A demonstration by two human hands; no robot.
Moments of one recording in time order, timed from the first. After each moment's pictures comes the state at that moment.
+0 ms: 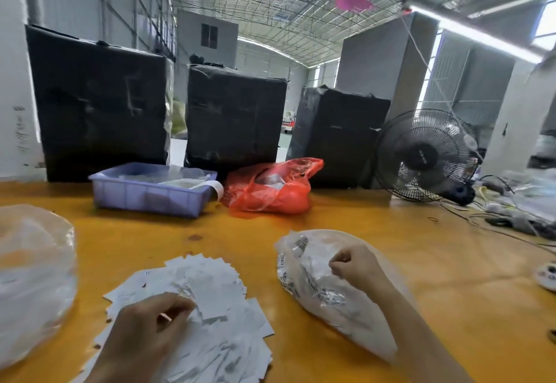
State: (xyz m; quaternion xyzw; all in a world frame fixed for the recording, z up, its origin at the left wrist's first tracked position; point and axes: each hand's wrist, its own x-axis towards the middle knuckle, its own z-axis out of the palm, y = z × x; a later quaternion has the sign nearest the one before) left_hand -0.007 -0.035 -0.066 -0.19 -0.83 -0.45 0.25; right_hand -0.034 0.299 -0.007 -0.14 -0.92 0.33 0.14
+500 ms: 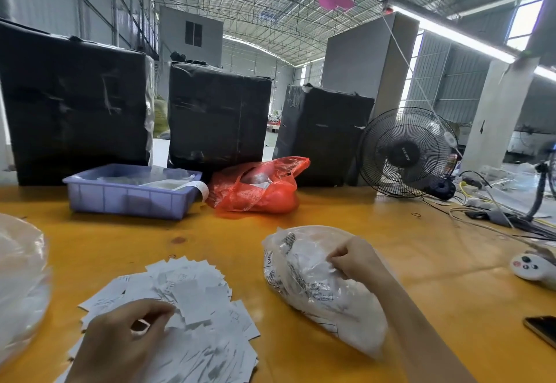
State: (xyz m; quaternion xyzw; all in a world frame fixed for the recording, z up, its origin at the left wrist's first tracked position) left_hand -0.006 -0.033 -0.067 -0.18 -0.82 -0.46 0.29; right_hand -0.023 0.312 0.009 -0.17 -0.93 0.31 0.12
